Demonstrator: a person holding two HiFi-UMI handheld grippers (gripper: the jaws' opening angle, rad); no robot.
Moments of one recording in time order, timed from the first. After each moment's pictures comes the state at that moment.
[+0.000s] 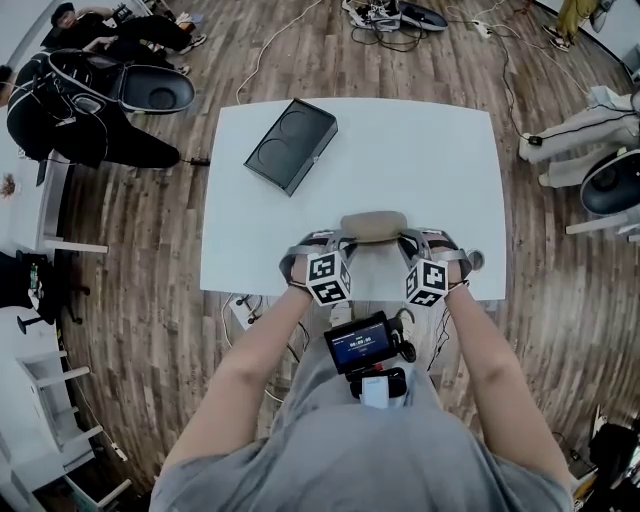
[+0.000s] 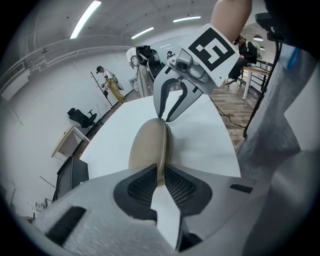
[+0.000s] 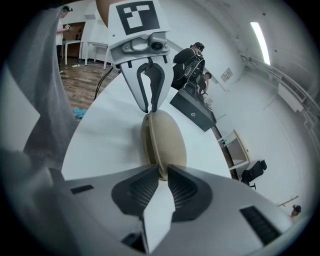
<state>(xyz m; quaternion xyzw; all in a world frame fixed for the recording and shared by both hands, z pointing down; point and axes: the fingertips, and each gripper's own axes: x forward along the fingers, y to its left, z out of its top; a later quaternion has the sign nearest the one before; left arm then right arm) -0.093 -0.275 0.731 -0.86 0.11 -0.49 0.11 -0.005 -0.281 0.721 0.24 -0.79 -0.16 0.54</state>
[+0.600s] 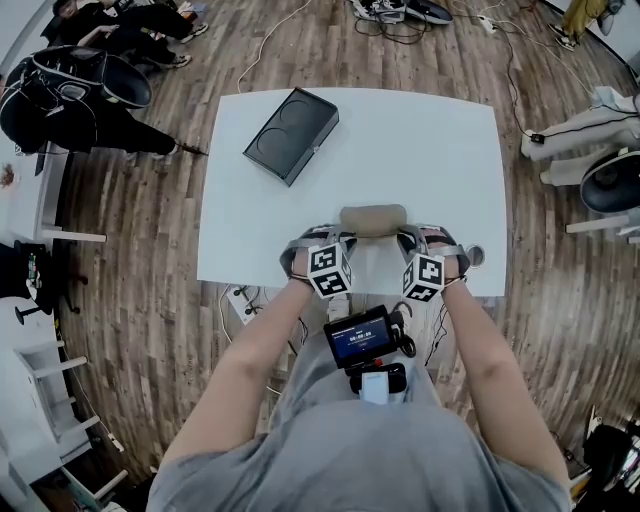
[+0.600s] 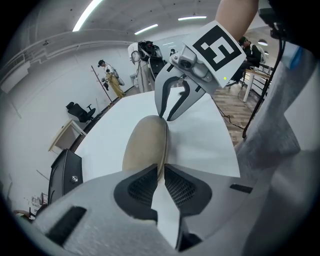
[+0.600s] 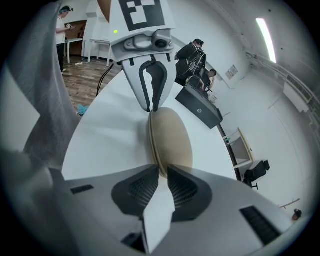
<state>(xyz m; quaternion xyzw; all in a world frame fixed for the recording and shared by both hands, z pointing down) -0.093 -0.270 0.745 -0.86 0.11 -0.50 0.08 -0.005 -0.274 0.734 0.22 -0.79 -0.16 0.56</state>
